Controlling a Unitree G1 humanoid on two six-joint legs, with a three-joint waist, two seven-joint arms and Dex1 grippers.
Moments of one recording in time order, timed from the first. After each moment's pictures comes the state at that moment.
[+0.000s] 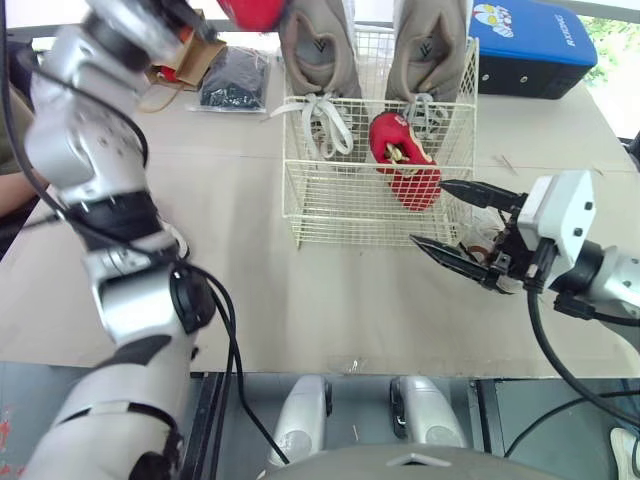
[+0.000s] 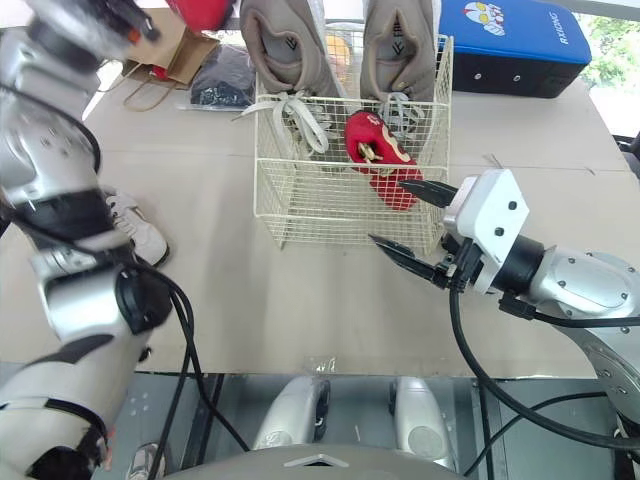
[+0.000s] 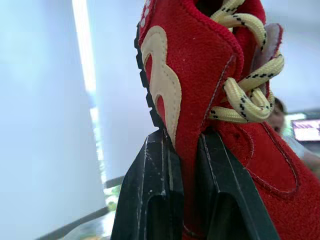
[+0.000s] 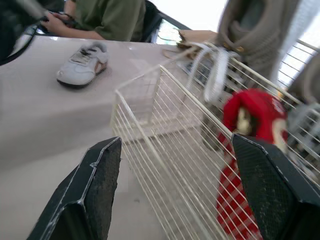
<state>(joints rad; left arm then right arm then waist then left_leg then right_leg) -0.98 0.46 0.37 0.09 -0.50 0.32 -0.87 -0.21 -0.83 -0.18 -0.89 0.79 0.69 0.48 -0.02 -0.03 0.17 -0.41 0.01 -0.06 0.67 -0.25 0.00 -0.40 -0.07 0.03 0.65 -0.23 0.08</state>
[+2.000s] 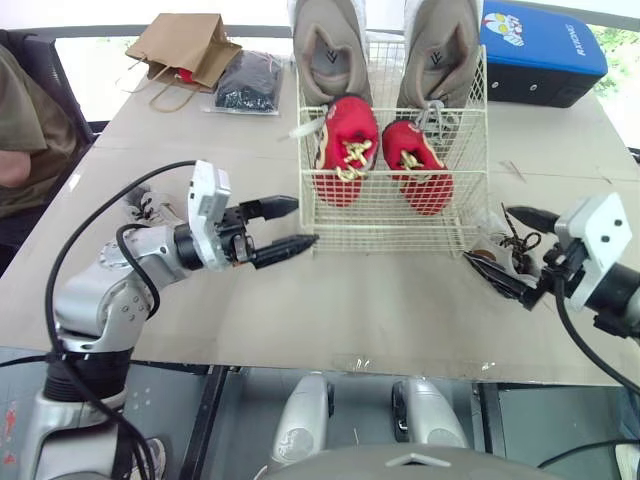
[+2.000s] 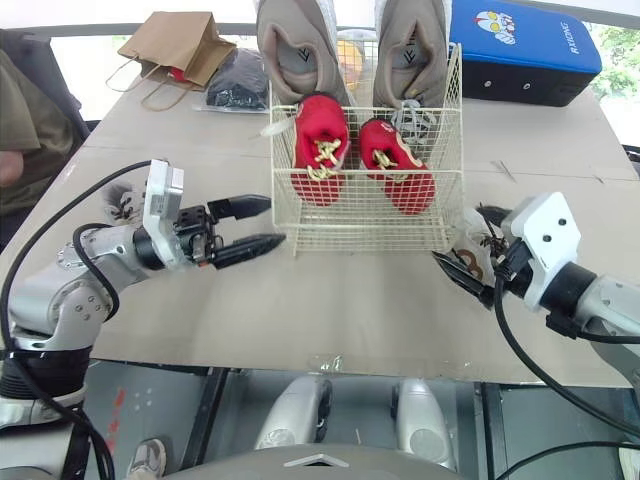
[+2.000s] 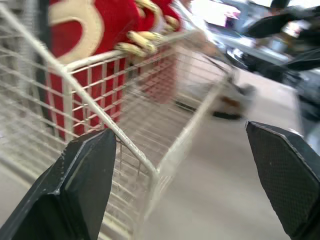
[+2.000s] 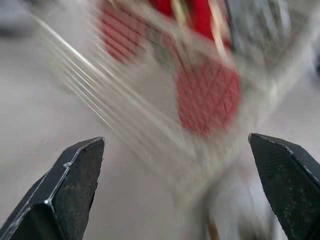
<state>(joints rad) -0.28 0.79 0.12 -0.29 -0.84 0.60 -1.03 0.13 -0.90 -0.40 -0.84 0.81 0.81 0.38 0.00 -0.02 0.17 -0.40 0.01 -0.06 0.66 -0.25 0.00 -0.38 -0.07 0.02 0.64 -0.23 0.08</state>
